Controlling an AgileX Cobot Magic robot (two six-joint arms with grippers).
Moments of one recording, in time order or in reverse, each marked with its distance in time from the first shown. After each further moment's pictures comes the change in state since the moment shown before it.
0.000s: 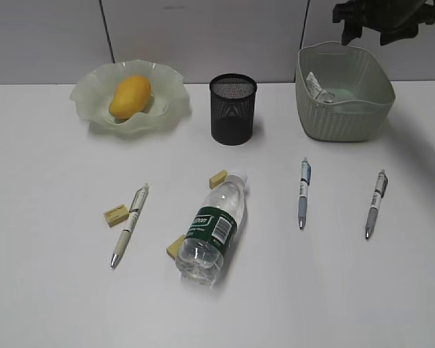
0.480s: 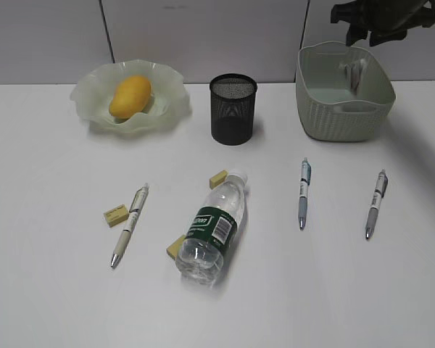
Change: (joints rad) left arm 0.000 0.000 0.000 0.000 0.000 0.000; right arm 0.000 -0.015 0.038 0.025 -0.030 0.000
